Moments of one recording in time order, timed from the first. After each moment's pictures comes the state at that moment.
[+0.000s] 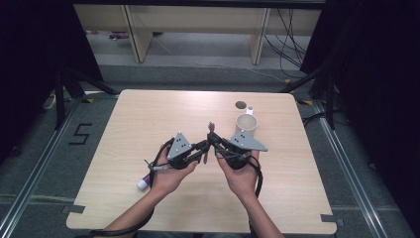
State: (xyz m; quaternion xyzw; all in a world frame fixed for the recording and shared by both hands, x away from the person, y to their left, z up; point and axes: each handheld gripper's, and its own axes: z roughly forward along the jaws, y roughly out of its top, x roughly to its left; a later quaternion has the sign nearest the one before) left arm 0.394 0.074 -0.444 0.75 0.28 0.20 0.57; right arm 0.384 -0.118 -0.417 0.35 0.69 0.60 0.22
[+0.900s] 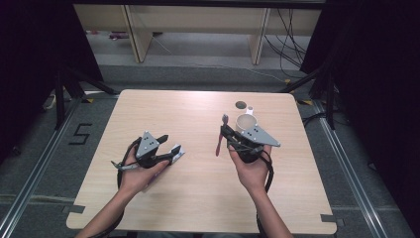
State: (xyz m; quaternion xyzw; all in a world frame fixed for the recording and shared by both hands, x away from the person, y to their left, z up) left arm 0.397 0.164 -0.453 0.74 0.34 0.27 0.52; right arm 0.394 -0.147 -0.406 0.37 0.67 0.59 0.26
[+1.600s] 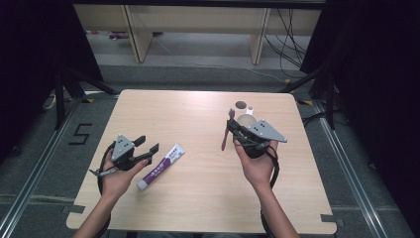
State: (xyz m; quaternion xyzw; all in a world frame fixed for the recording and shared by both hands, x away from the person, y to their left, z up) left arm 0.389 0.218 -0.465 0.69 0.41 0.29 0.52; right arm 0.400 -0.159 -0.394 0.38 0.66 0.58 0.28
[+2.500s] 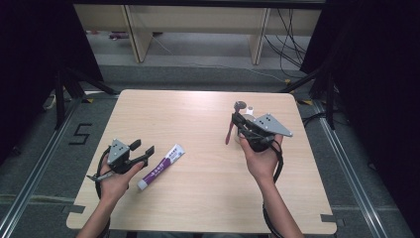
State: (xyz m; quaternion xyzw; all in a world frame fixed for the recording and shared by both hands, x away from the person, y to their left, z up) left arm 0.387 0.230 -0.483 0.67 0.44 0.28 0.53; right arm 0.411 -0.169 -0.382 0.38 0.65 0.59 0.29
